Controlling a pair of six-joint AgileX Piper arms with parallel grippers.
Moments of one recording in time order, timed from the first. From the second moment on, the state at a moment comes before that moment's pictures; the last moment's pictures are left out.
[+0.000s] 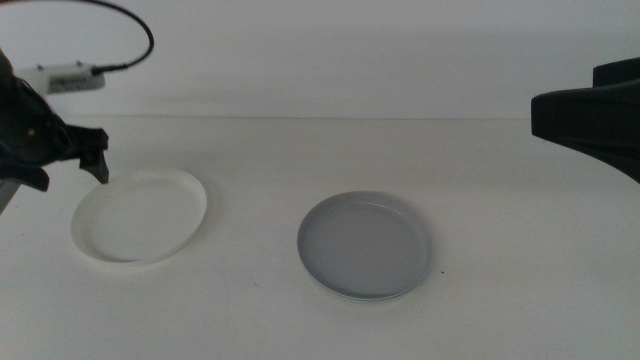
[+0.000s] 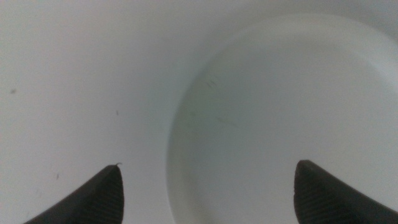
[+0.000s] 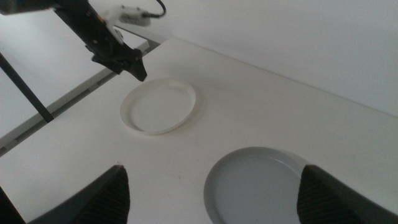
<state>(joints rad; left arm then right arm) 0.17 1.94 -1.50 -0.15 0.94 0.13 0.35 0.88 -1.08 0.57 0.82 -0.44</state>
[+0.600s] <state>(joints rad) 0.18 2.13 -1.51 -0.14 0.89 0.13 0.35 0.88 -1.08 0.57 0.82 -0.44</state>
